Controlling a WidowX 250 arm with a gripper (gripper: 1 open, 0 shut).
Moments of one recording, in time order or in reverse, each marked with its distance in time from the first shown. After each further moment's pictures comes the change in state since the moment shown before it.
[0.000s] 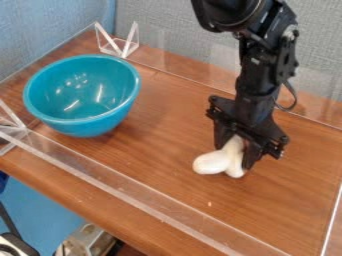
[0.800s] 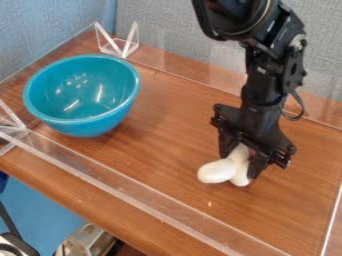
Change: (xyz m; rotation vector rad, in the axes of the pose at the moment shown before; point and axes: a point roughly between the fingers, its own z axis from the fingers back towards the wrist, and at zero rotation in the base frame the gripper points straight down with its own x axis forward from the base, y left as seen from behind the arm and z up) arm -0.008 -0.011 -0.002 -0.008 0.003 0.007
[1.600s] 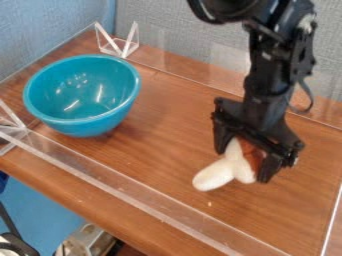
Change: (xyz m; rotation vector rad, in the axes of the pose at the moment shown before) arm -0.008 -0.003 0.039 0.000 -0.042 -0.010
